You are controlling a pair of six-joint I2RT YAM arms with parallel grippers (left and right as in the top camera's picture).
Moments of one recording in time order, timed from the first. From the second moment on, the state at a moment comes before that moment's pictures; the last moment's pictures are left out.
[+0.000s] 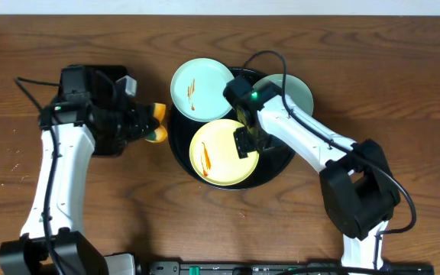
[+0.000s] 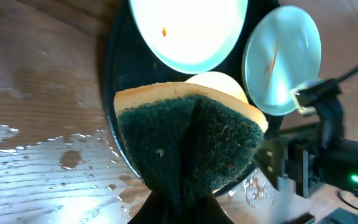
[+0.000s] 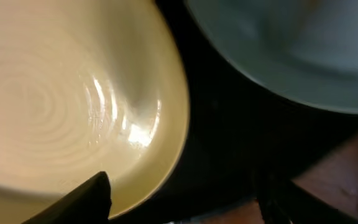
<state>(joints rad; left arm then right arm) 0.14 1.49 1.18 -0.94 0.62 -0.15 0.63 2.04 1.54 -1.12 0.02 0.41</state>
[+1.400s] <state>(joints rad) 0.10 1.49 1.18 -0.97 0.62 -0.15 0.58 2.04 1.42 -0.90 -0.01 0.18</state>
